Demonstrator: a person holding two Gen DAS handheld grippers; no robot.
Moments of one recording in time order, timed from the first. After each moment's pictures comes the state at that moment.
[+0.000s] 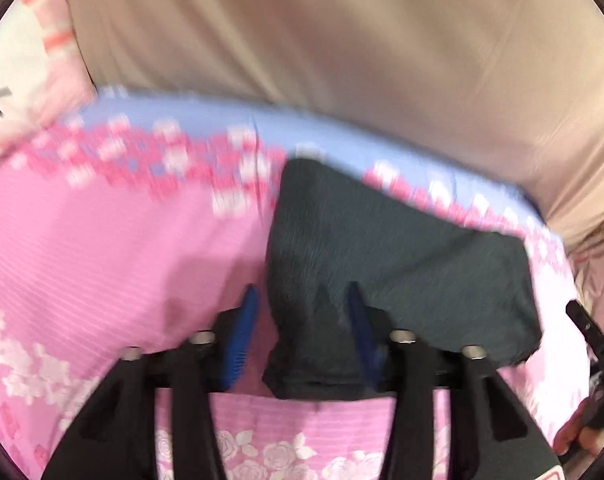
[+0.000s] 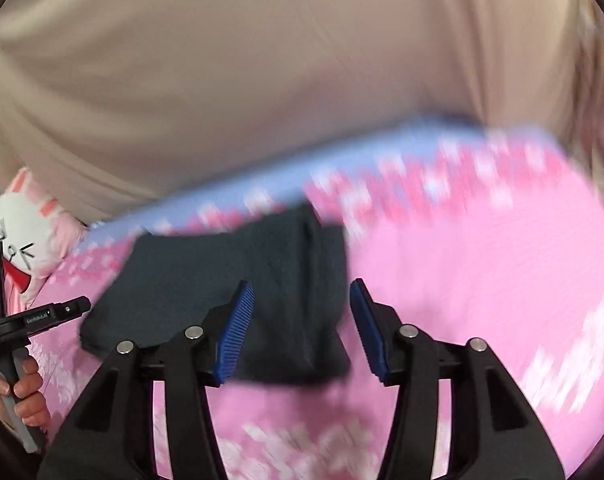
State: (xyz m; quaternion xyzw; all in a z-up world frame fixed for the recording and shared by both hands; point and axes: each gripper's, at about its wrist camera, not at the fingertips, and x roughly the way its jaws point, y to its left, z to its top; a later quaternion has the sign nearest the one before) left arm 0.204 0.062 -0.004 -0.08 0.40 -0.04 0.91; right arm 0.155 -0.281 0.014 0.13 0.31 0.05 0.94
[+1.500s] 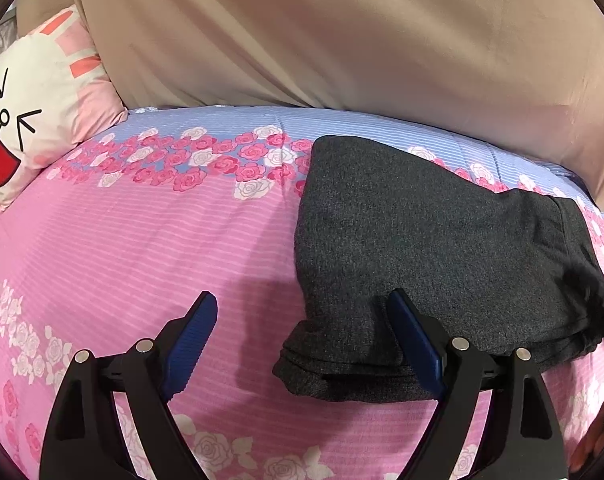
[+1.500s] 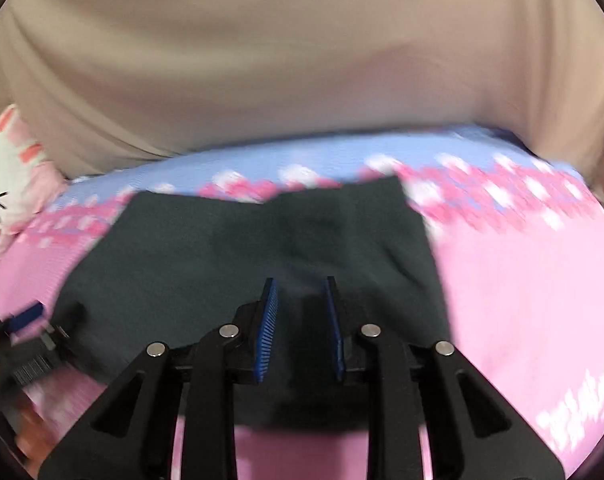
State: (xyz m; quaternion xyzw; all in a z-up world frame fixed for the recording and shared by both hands) left arm 0.201 0.044 -0.052 0.00 0.38 0.04 0.92; right arm 0.180 -0.208 -0.024 0.08 0.37 0.02 0.93
